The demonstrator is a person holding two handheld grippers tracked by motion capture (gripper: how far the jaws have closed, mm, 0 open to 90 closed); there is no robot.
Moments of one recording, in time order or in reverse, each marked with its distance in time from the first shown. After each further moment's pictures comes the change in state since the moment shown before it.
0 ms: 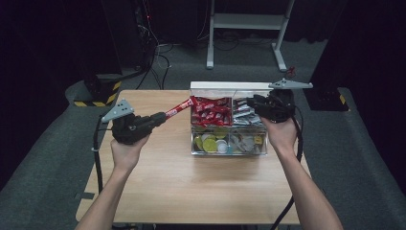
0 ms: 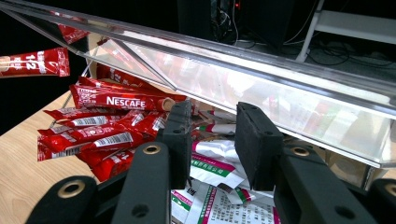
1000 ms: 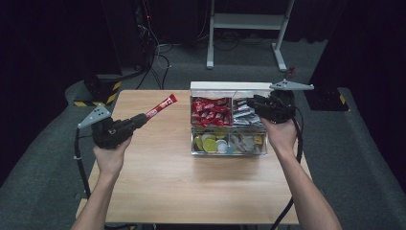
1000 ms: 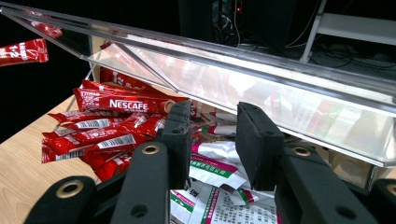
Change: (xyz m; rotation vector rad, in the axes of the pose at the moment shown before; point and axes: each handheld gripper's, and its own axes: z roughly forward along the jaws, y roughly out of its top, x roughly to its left) left arm 0.026 -0.020 -0.036 -0.049 0.085 -0.086; right arm 0.000 -0.003 -0.001 -0.017 0.009 0.015
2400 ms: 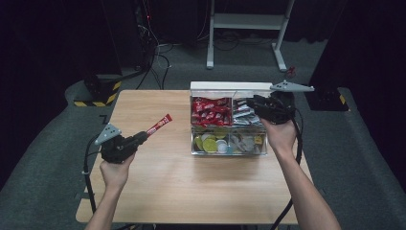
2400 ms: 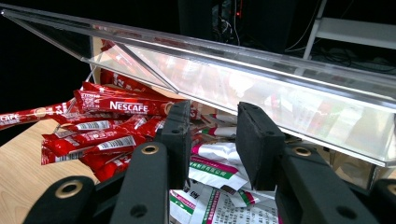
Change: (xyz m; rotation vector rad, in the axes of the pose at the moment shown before) left arm 0.011 -0.064 0.012 0.118 0.129 -0.012; right arm 0.000 -0.003 0.000 -0.022 0.000 -0.001
